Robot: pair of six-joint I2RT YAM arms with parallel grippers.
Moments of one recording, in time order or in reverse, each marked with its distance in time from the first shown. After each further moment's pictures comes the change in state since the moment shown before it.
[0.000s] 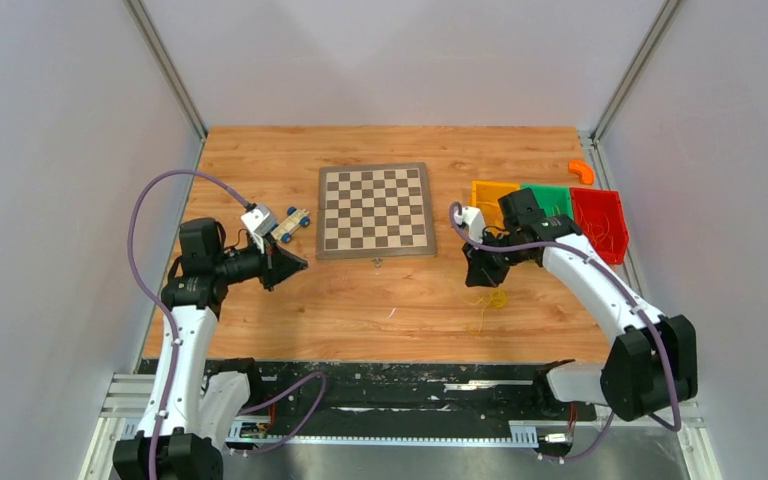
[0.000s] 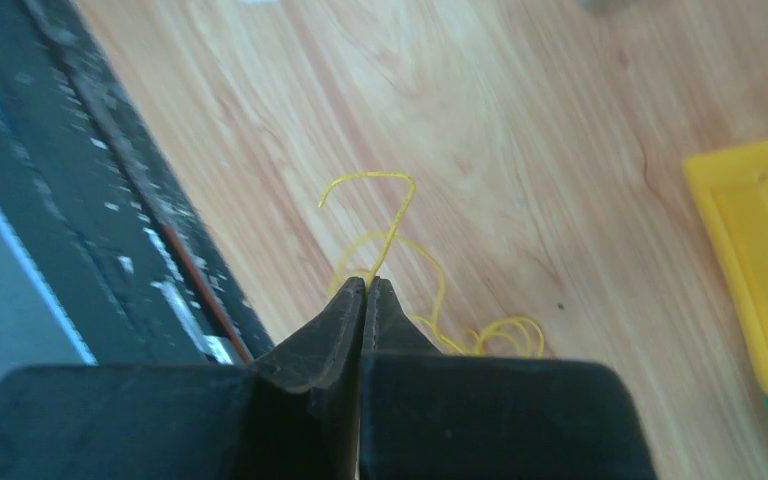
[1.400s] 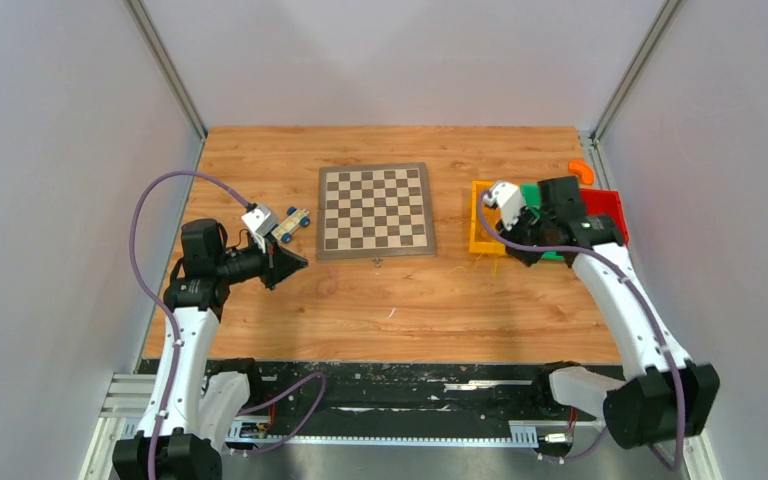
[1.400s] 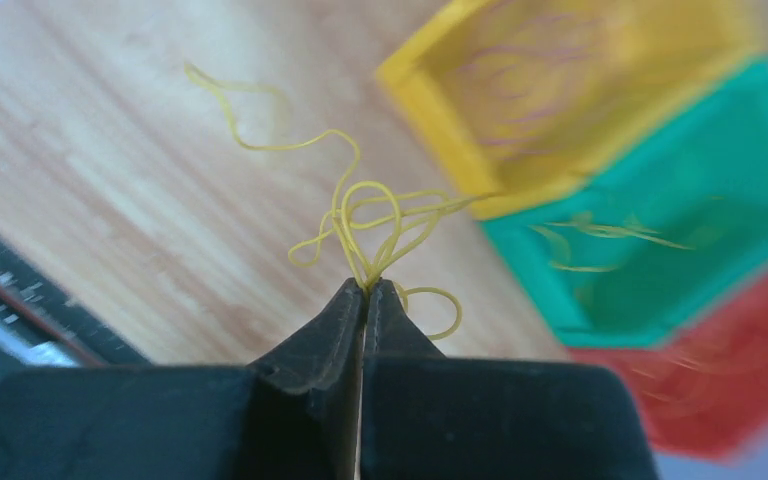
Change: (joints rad) left arm -0.012 -0.003 -0.027 0.060 -0.033 -0.029; right arm -0.115 -0.072 0.031 -0.039 0.312 -0.100
